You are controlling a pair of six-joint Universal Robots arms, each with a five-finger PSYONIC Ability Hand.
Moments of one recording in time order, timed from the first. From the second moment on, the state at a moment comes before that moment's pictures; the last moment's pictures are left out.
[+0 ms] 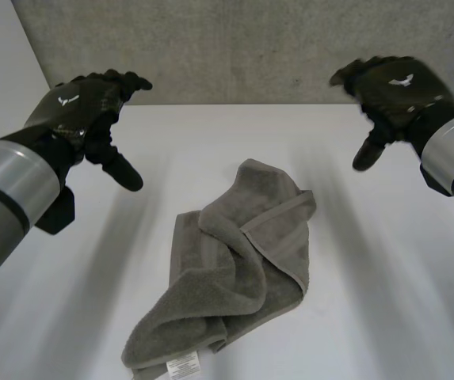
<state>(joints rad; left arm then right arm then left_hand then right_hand) 4.27 -1.56 -1.53 3.02 -1.54 3.11 1.88 -1.45 1.41 0.11 1.32 2.77 0.20 0.20 0.20 0.20 0.03 0.22 0.25 0.24 0.25 0.06</state>
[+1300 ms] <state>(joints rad) 4.19 -1.84 -1.79 3.15 -1.53 3.29 1.96 -1.03 1.64 -0.09 1.01 1.79 1.17 1.21 1.21 1.21 1.01 1.29 1.29 1.28 1.28 1.12</state>
